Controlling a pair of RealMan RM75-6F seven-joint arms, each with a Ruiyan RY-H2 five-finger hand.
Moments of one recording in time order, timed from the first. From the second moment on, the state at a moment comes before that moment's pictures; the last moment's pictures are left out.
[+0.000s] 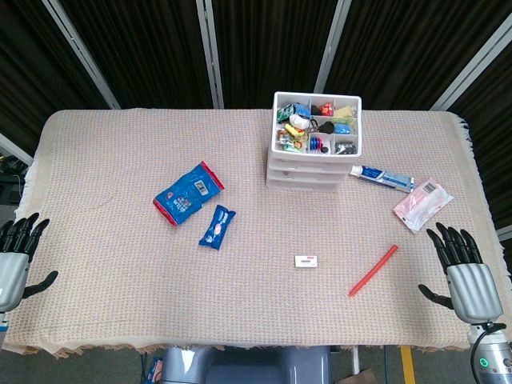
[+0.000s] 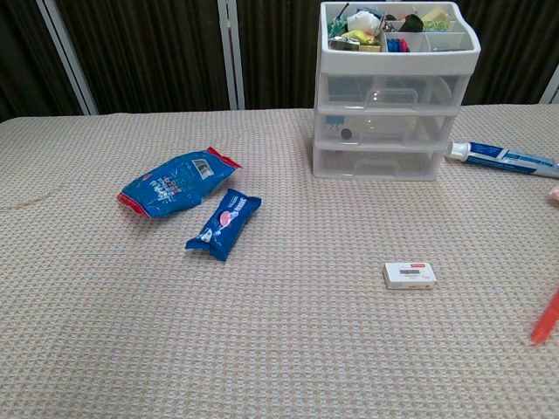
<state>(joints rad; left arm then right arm) -0.10 -1.12 -0.04 -1.61 1.50 1.47 0.12 0.09 -1.17 0.05 -1.52 -1.60 1.54 -0.03</state>
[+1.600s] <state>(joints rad) -0.10 -1.11 -0.03 -1.62 1.50 1.48 0.11 0.10 -1.17 0.05 -1.56 -1.61 1.53 0.05</state>
